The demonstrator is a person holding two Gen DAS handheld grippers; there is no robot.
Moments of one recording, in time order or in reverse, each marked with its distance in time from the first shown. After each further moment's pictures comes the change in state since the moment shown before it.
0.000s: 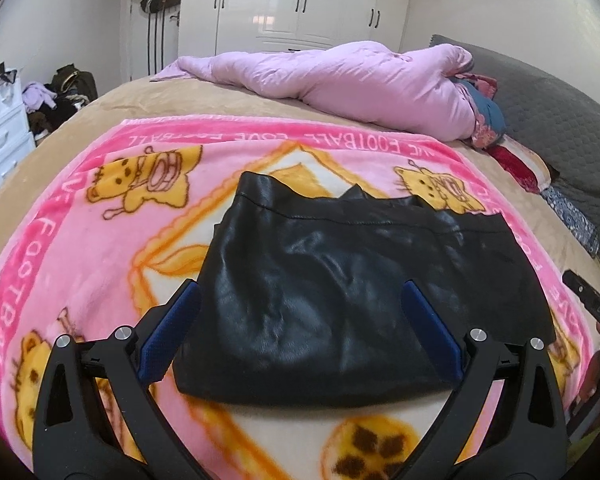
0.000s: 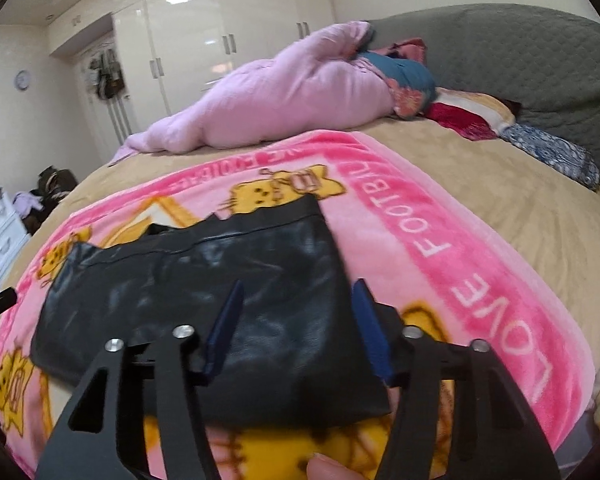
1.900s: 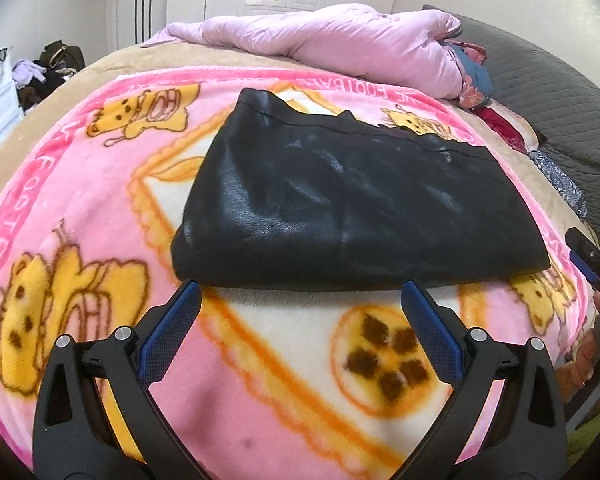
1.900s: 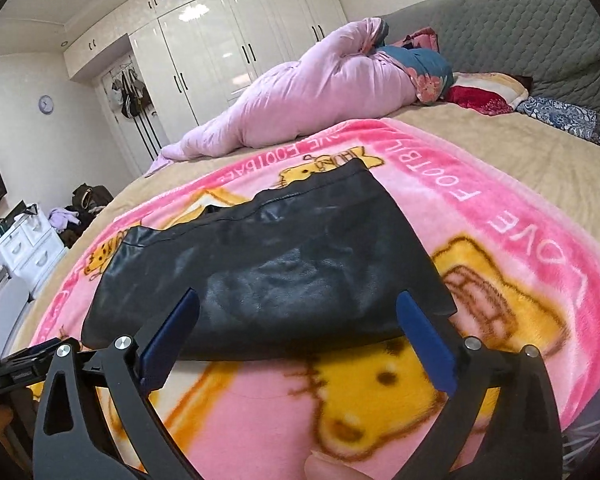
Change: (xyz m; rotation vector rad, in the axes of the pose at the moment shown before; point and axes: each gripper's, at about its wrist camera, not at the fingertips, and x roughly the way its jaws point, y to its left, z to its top) left arm -0.020 0.014 -0.071 0.001 0.115 -0.048; right arm -0.044 0.030 -0.053 0.082 -0.026 0.126
